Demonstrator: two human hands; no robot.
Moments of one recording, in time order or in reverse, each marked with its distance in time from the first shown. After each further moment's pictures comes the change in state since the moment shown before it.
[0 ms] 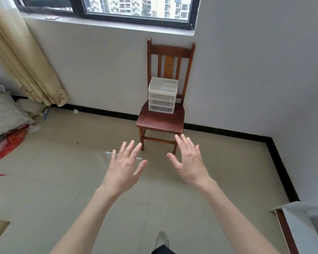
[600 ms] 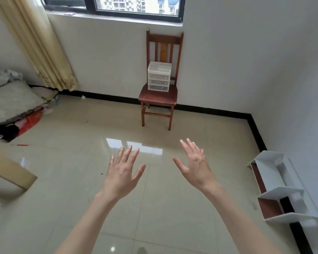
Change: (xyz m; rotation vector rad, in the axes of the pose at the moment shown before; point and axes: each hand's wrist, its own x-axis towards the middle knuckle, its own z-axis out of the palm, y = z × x) left_hand -0.397 0.030 0.019 -0.019 0.021 0.005; right_hand -0.404 -0.055 0.010 -0.004 0.022 0.033
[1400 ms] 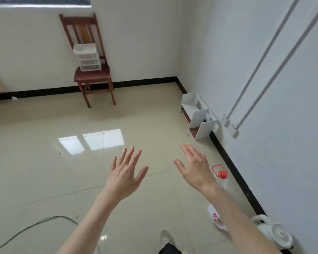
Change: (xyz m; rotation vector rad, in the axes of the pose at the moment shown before) left_hand -0.446 0.197 0.081 0.000 -0.202 0.366; right_hand -0.568 0.068 -0.052 -0.064 0.155 0.401
